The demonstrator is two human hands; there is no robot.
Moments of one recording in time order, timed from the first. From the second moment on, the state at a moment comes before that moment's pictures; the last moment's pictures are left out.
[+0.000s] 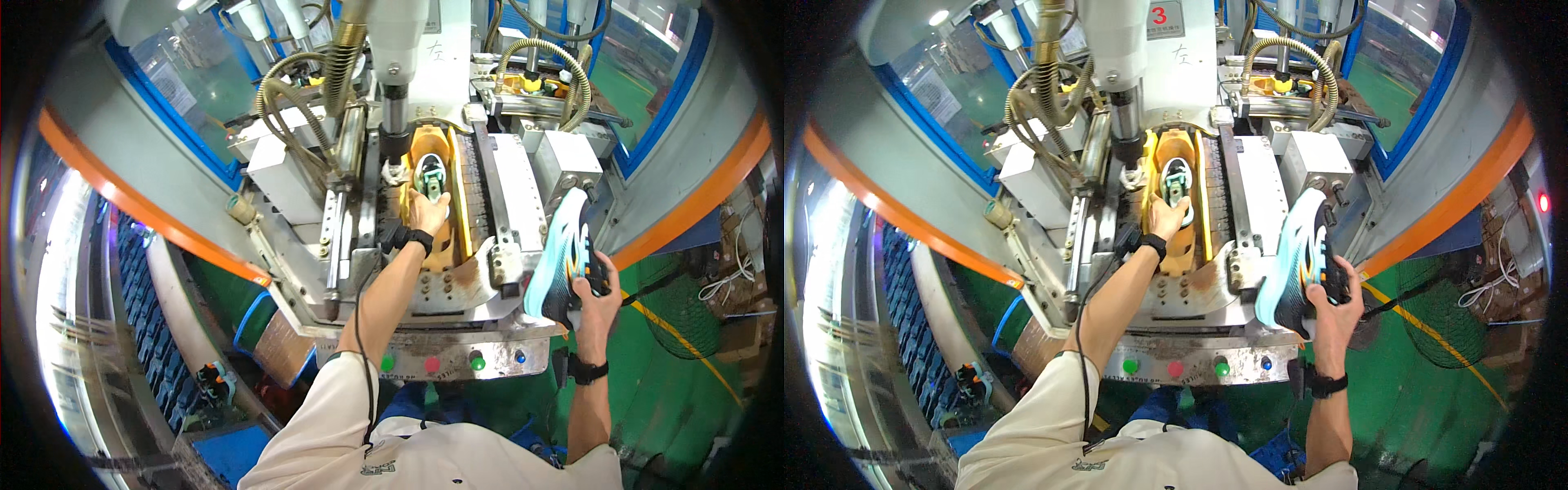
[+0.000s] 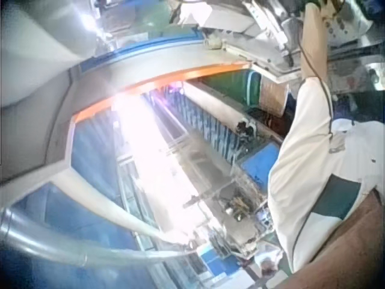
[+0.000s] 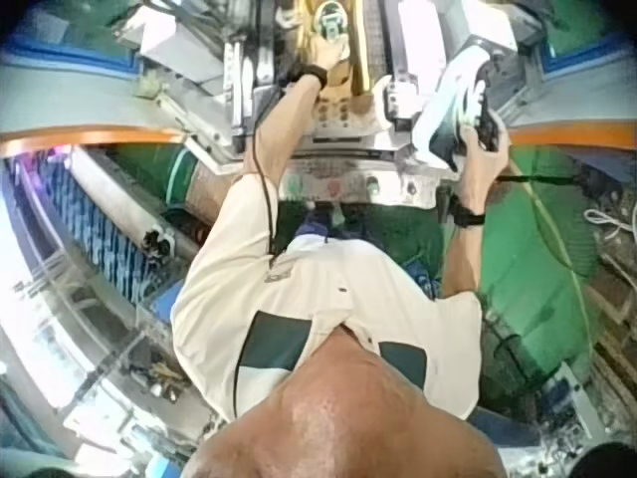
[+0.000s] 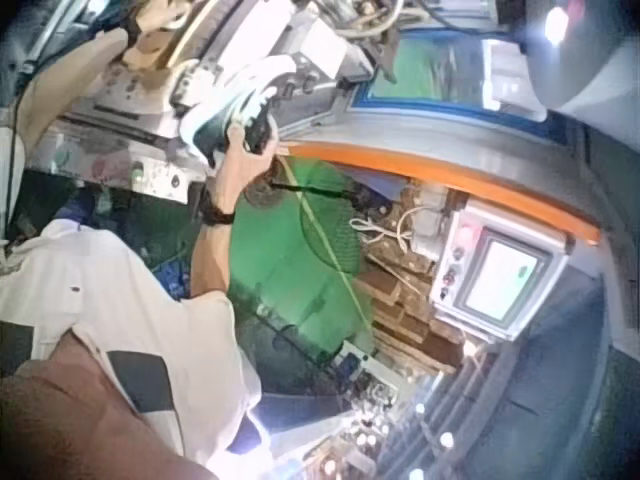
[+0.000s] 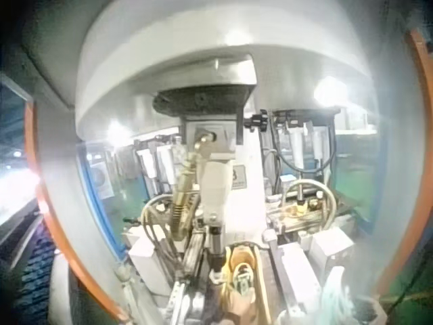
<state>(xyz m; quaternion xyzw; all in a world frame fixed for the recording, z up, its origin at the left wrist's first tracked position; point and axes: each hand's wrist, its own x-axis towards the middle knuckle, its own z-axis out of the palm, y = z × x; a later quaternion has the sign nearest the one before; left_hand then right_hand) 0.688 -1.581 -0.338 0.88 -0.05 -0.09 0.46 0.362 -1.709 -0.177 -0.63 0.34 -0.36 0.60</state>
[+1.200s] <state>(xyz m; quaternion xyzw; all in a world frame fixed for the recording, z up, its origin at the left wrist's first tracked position) 0.268 -1.150 -0.160 0.47 0.42 0.14 0.76 0.514 -1.454 -0.229 -0.91 -0.13 -0.06 0.38</state>
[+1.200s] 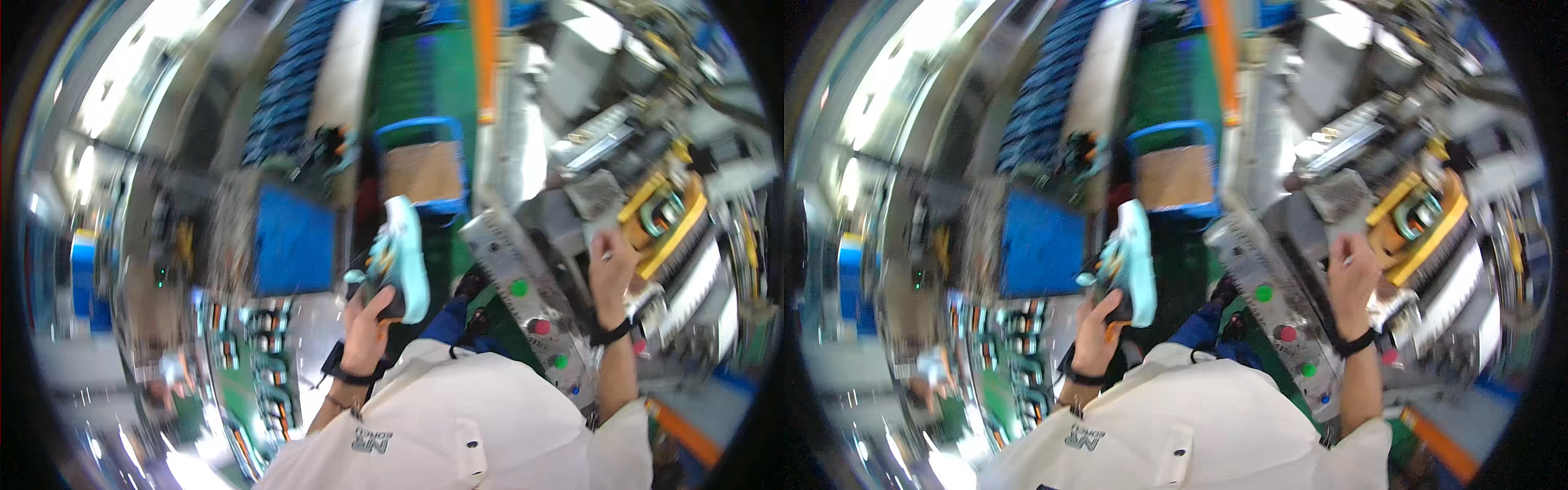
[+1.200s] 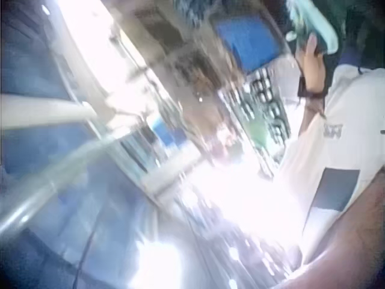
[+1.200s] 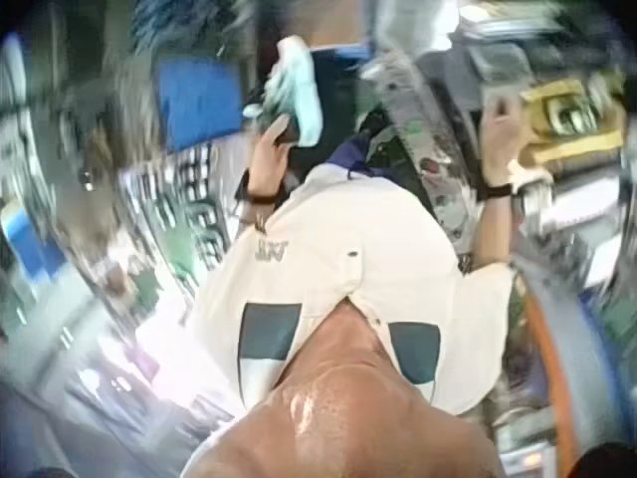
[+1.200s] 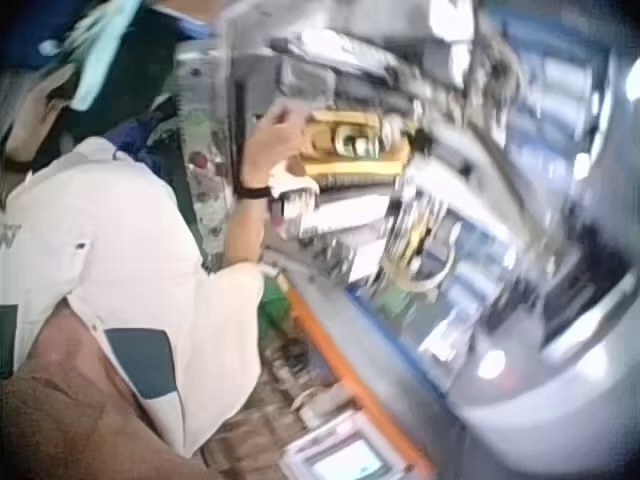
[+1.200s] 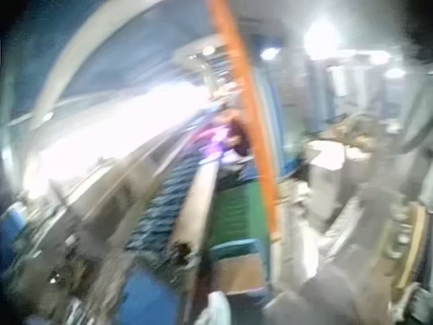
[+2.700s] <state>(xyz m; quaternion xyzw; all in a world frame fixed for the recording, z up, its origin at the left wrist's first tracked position) -0.228 -0.828 -0.459 0.28 0.86 0.30 0.31 0.063 -0.295 0.101 -0.56 -0.81 -0.10 0.12</state>
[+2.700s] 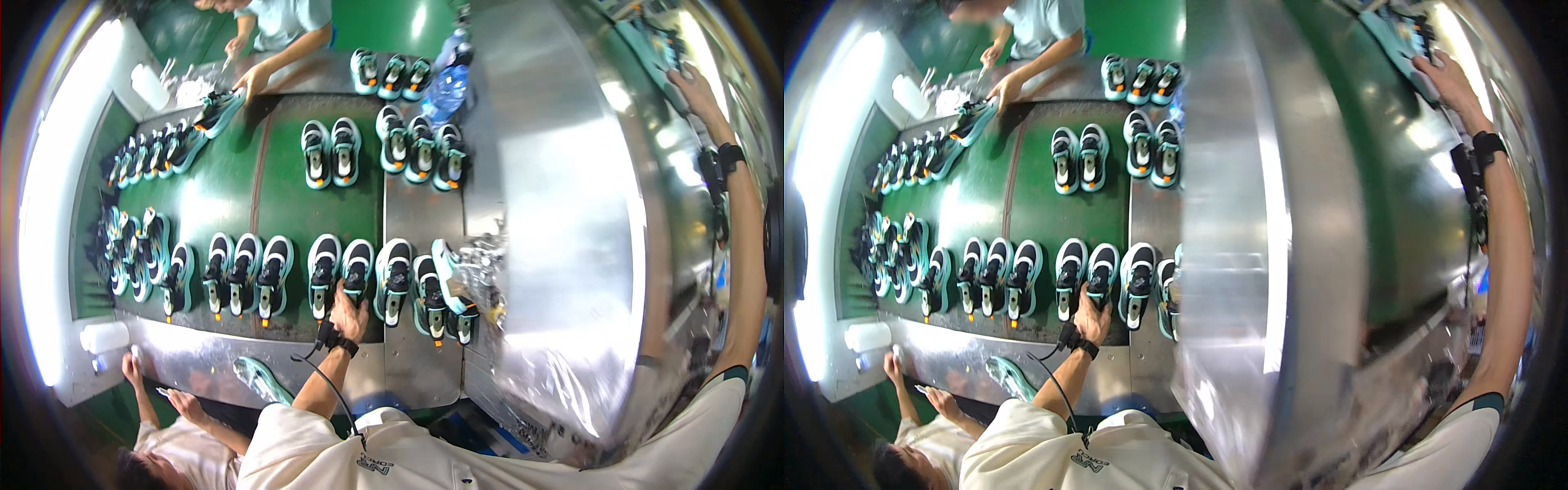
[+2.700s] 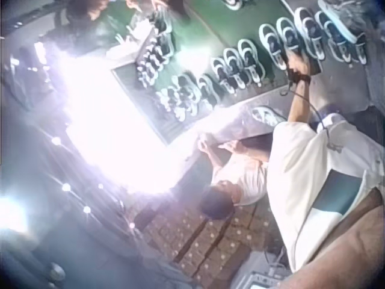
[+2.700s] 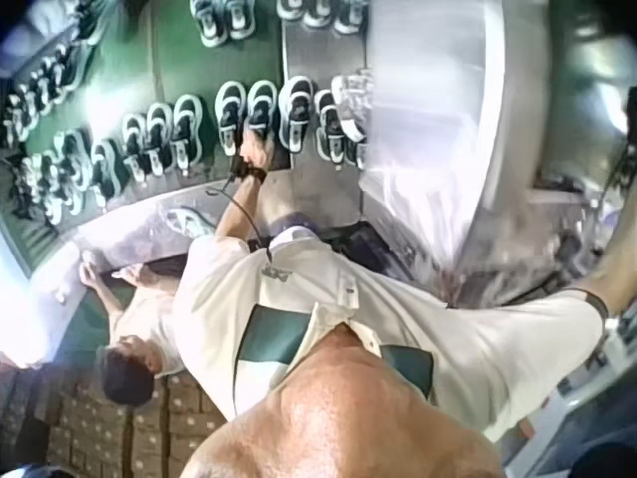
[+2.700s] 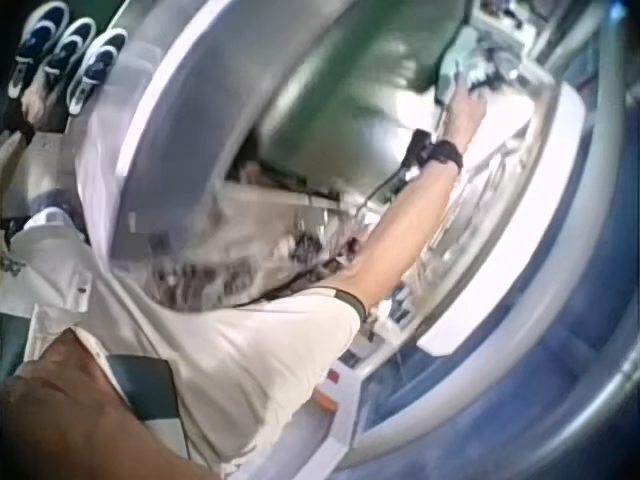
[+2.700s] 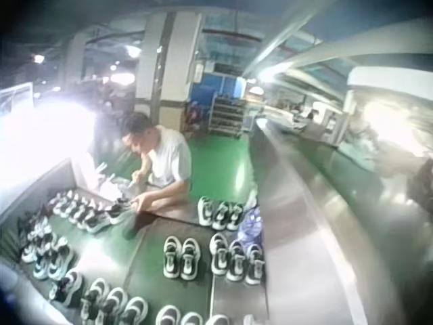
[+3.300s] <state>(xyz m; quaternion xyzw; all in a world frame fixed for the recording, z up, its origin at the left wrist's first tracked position) -0.179 -0.878 -0.411 0.45 0.67 0.51 0.29 0.099 -0.582 0.113 -0.47 -0.81 0.00 0.36</state>
